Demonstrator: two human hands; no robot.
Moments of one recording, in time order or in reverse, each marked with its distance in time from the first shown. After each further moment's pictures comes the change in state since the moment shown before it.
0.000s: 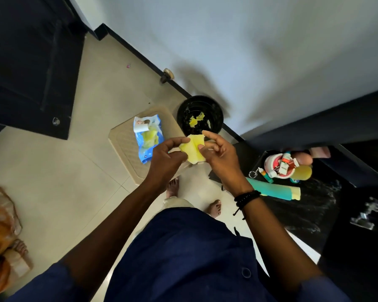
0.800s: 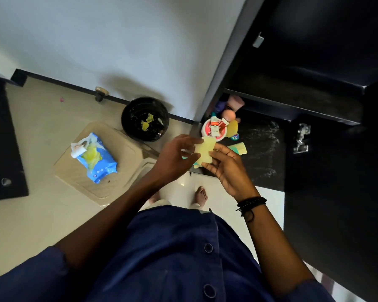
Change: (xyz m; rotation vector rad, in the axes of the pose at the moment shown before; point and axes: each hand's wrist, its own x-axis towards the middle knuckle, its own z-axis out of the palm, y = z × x) left_hand -0.045 -0.014 0.164 0.663 -0.618 0.484; right_hand -0.112 0.065 -0.152 0.733 0.327 0.176
